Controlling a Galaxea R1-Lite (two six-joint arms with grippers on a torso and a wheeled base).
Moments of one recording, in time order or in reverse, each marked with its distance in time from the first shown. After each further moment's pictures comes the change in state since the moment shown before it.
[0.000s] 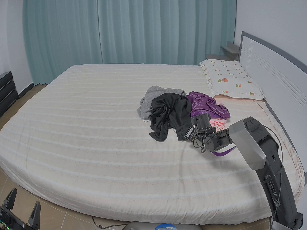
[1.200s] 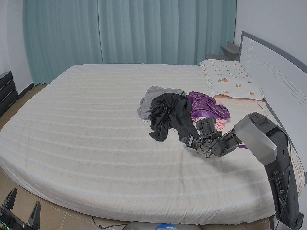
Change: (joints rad) left arm 0.000 0.000 0.000 0.000 0.000 0.000; right arm 0.001 -0.135 0.305 -0.121 0.141 -0.236
